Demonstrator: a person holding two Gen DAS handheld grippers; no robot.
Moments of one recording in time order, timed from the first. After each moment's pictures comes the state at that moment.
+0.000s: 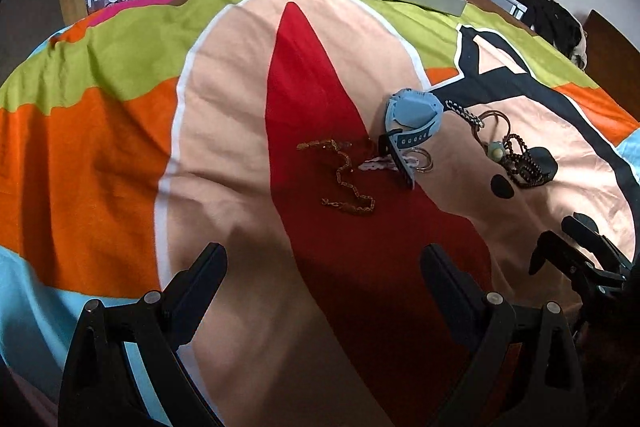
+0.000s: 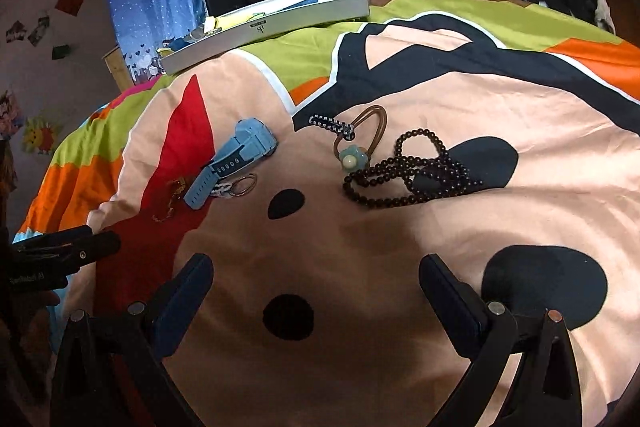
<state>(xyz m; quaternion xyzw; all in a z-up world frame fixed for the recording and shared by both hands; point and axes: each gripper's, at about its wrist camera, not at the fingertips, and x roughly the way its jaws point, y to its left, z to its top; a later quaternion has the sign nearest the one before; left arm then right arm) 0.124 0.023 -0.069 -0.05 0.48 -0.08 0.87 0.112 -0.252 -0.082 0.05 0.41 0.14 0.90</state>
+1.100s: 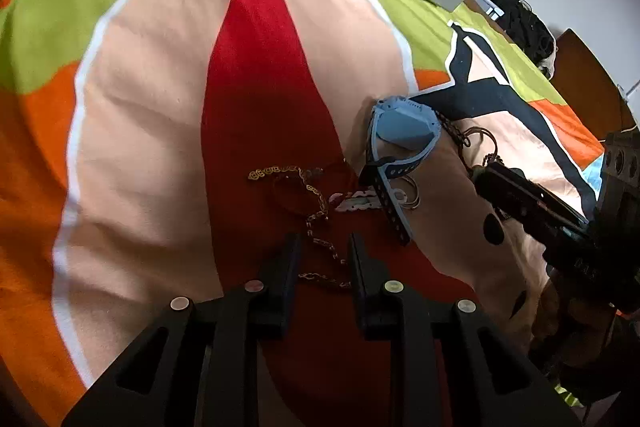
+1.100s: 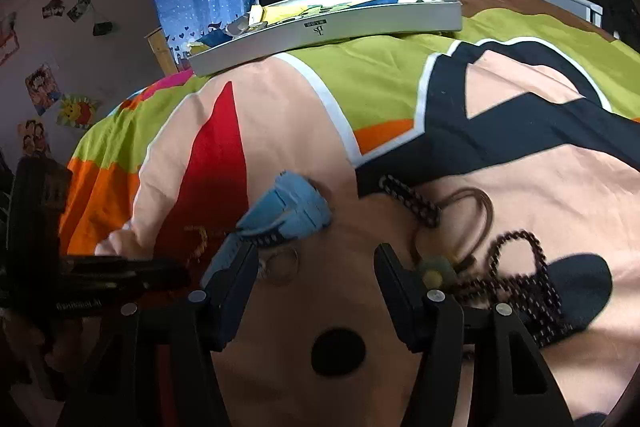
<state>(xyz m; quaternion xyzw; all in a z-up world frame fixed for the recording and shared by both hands) 0.196 0.038 -0.101 -0.14 0.52 -0.18 0.83 0.206 -0.208 -0.080 0.03 0.42 0.24 0.88</state>
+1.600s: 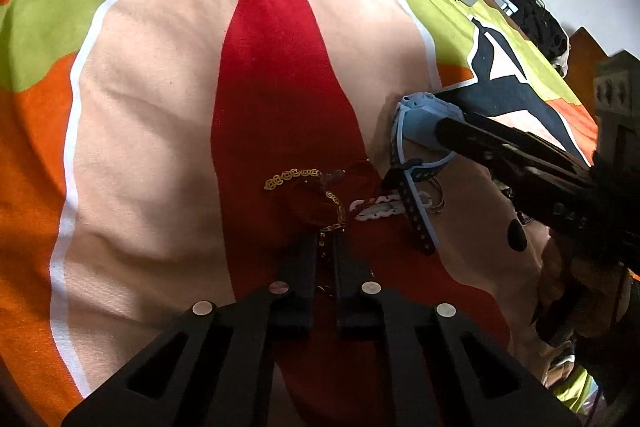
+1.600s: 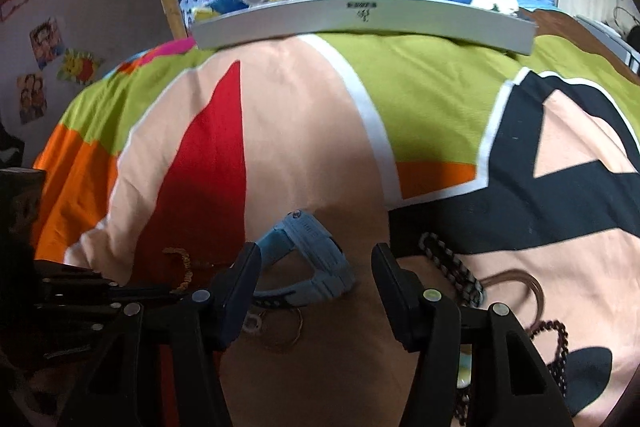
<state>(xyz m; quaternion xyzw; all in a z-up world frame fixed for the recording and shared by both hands) 0.201 0.044 -0.109 -0.13 0.53 -0.16 0.82 0.253 -0.160 -0.093 -0.05 0.44 0.26 0.86</state>
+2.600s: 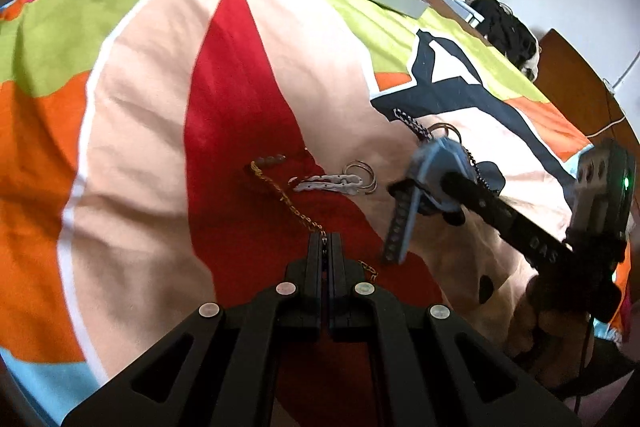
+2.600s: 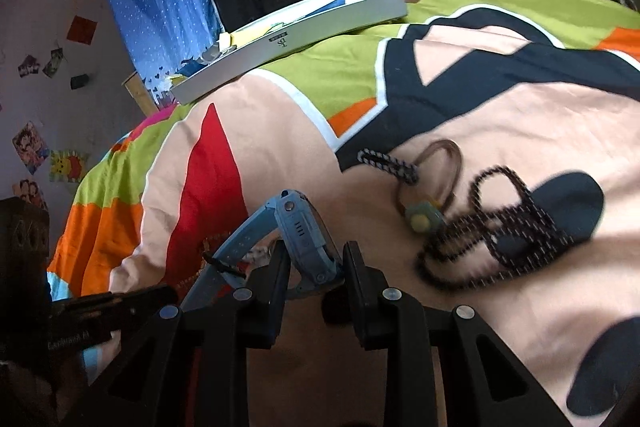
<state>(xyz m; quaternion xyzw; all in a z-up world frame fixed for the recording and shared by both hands) 0.151 0.025 -0.075 -0.13 0.48 -0.19 0.85 0.168 -0.233 -0.085 0.12 0.40 0.19 0.89</state>
